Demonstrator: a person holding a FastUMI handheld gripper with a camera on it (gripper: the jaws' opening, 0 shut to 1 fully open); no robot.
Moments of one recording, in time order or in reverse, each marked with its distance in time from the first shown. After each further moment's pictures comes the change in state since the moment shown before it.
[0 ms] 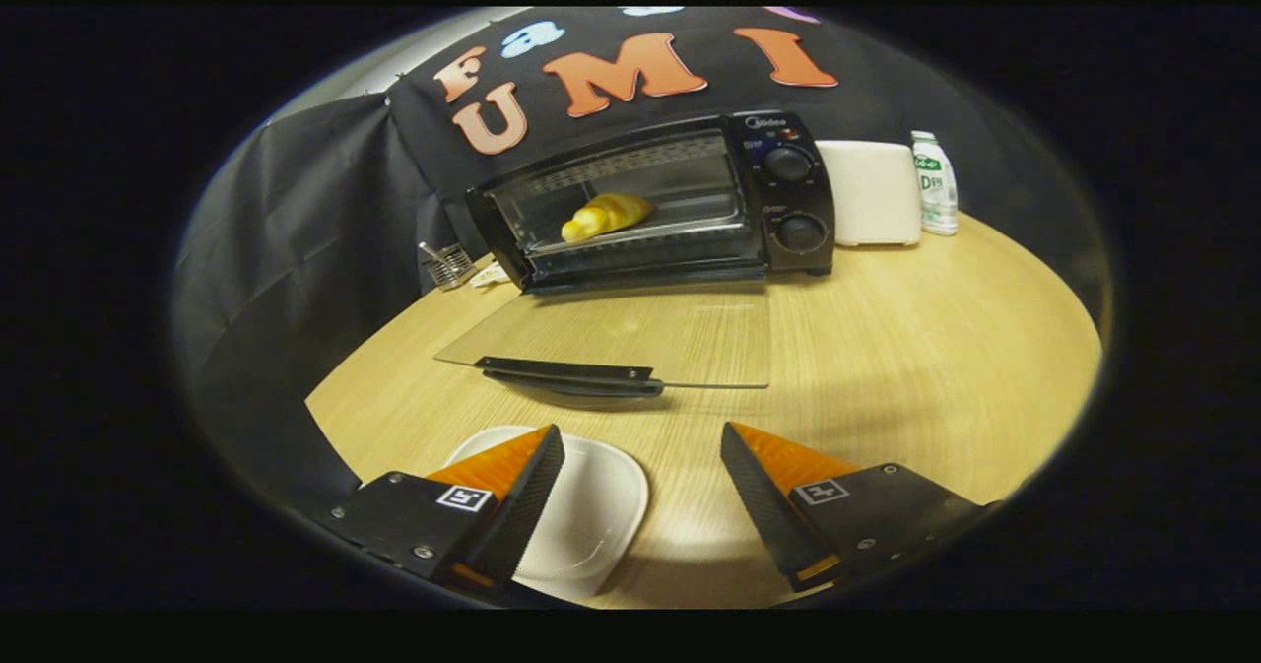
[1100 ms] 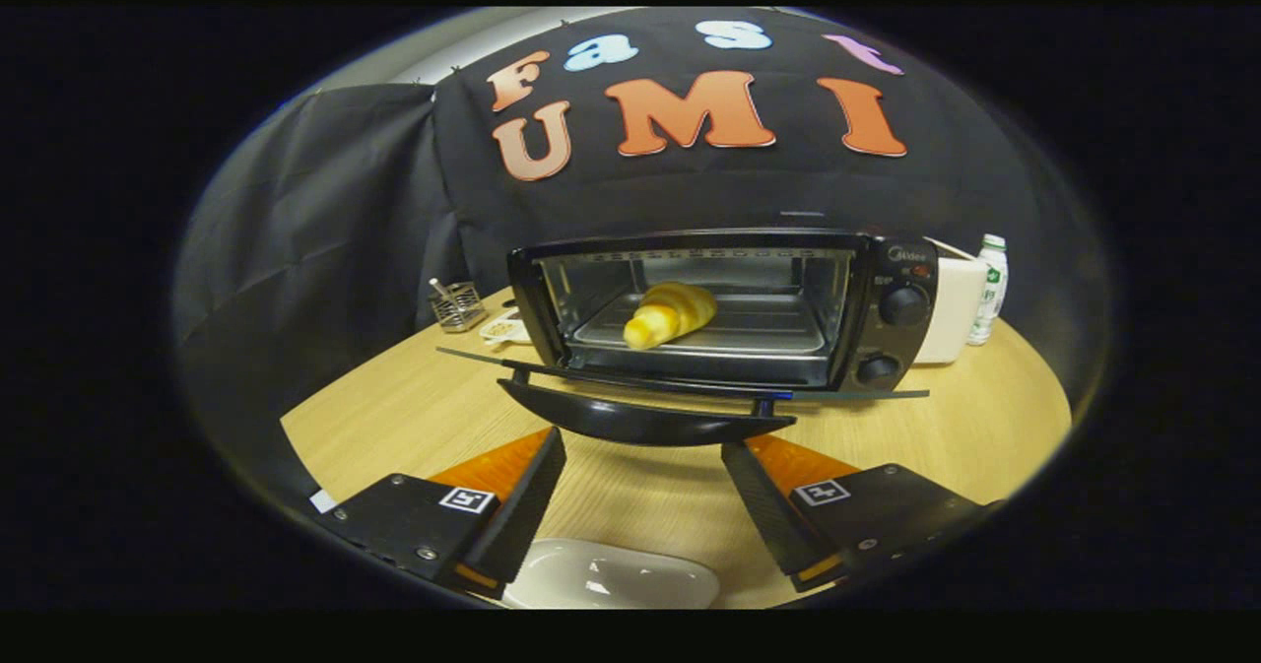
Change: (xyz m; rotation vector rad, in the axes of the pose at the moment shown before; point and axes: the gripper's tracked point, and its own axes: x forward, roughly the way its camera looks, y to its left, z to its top) arm 0.032 0.044 0.112 -0.174 -0.171 -0.101
